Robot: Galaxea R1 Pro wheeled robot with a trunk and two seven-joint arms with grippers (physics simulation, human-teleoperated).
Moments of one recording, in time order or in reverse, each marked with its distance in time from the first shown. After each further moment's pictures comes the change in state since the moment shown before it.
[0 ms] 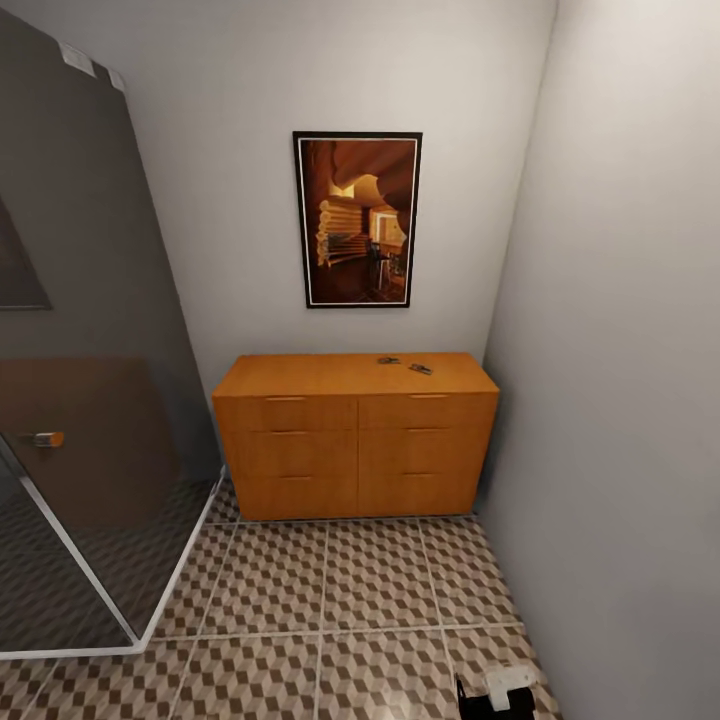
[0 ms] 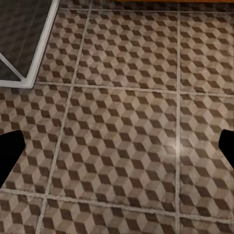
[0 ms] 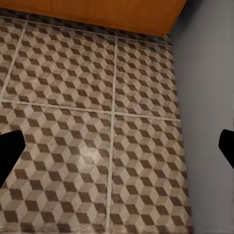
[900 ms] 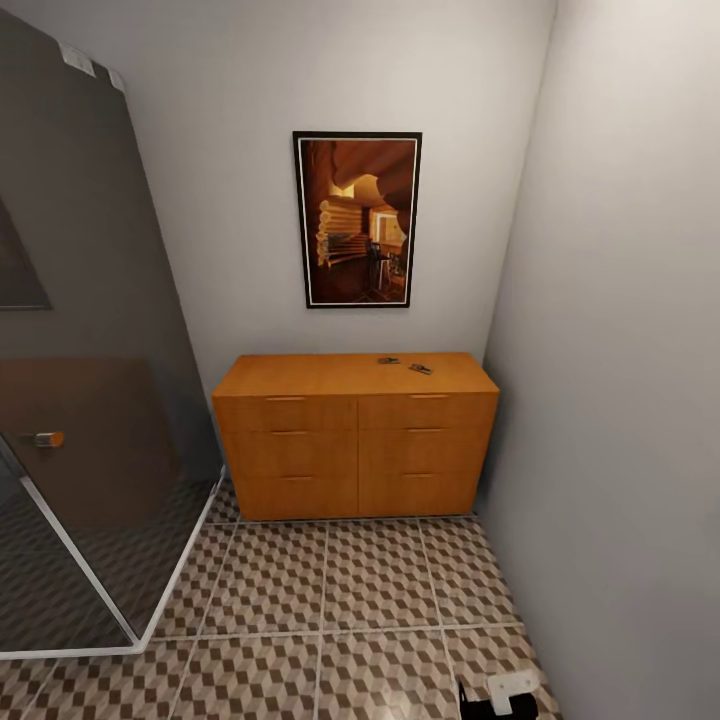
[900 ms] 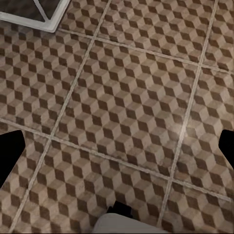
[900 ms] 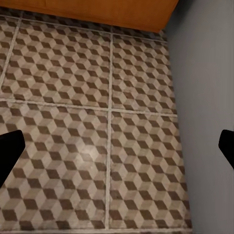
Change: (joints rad) left arm 0.108 -0.072 0.105 0.010 0.067 -0.037 0.085; right arm -0.012 0.009 -0.027 0.046 0.011 -0.024 -0.019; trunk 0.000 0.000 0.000
